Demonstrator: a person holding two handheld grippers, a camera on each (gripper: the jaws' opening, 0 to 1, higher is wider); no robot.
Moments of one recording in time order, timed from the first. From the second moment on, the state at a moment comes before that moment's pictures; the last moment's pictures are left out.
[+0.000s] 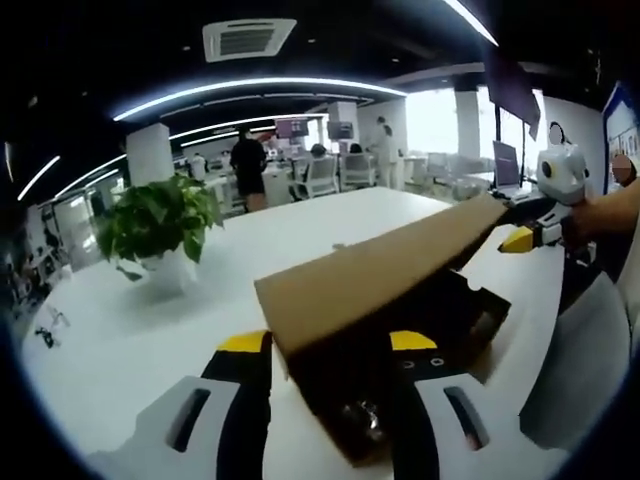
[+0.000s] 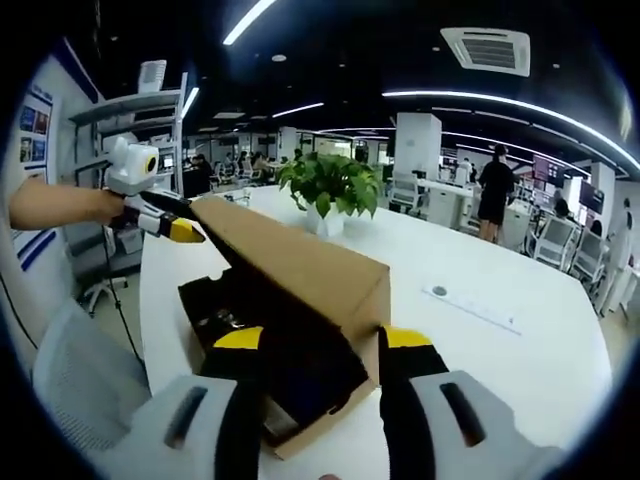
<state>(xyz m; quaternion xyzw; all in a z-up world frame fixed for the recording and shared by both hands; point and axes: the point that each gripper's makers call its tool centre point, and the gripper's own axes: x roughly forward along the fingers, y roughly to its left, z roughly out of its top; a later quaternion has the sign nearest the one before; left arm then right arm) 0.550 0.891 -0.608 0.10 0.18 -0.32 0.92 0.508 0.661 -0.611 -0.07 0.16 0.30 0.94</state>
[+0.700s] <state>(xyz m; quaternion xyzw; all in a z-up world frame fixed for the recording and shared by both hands) 0.583 0.893 -0.596 0.11 0.17 -0.31 0.93 0.536 0.655 -0.601 -0.08 0.15 0.29 0.94</state>
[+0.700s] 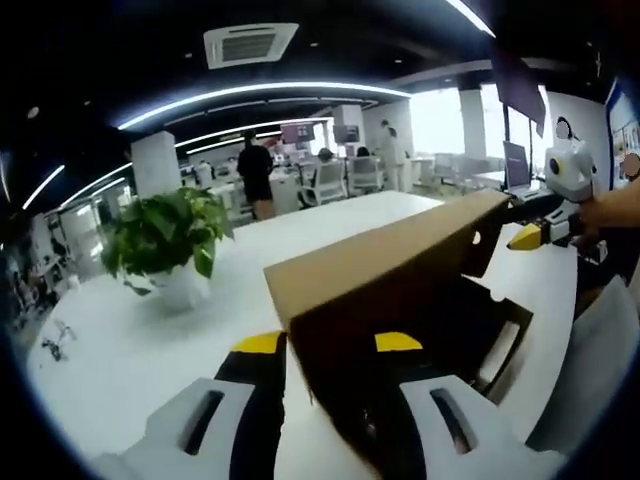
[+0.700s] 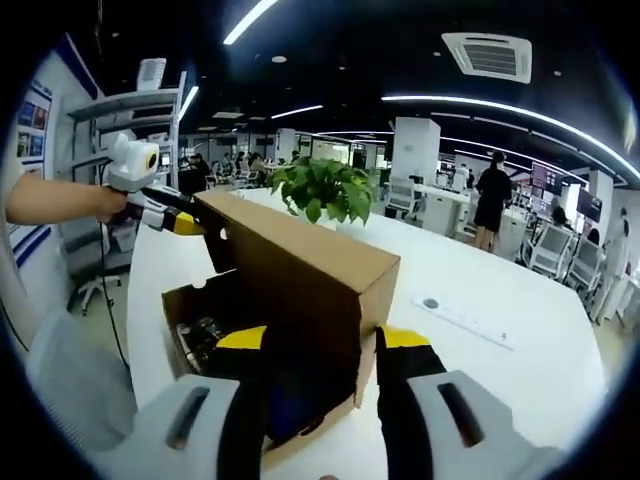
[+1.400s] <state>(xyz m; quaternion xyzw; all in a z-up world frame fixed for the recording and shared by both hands) 0.620 0.903 -0.590 0.12 0.15 -0.27 0.94 0.565 0.642 -0.599 -0.10 0.14 0.26 0.95</state>
